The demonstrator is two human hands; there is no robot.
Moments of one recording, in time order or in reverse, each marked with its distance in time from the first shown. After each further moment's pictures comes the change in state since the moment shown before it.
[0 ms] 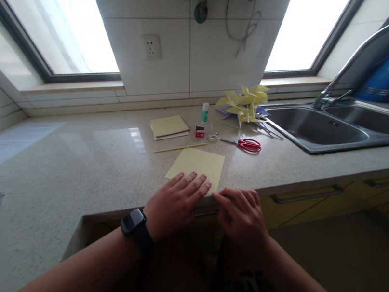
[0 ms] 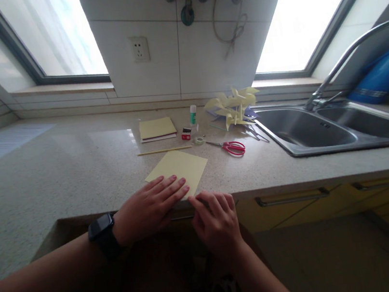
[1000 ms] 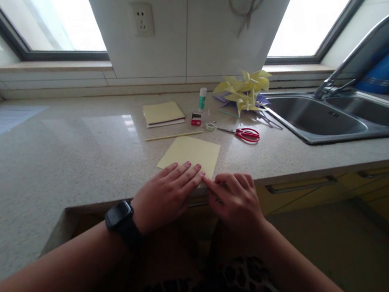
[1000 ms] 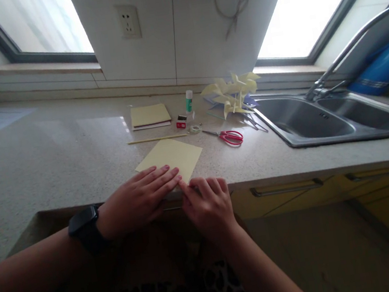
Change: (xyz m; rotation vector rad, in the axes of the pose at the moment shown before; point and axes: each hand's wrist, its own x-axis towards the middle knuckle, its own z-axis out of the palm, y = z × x) left_hand -0.001 -0.001 0.000 -0.020 -0.021 -0.007; right_hand 0.020 0.002 -0.003 -0.126 -0.095 -0.033
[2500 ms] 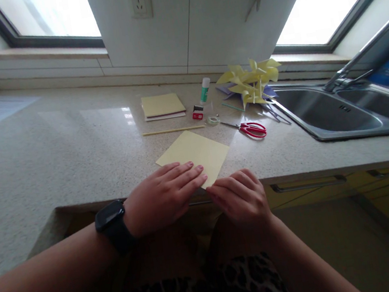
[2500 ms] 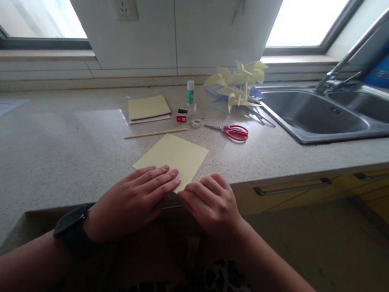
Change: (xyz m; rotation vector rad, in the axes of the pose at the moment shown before) left_hand -0.001 -0.002 -0.003 -0.046 0.058 0.035; right_hand 0.011 0.014 -0.004 0.205 0.064 -0.217
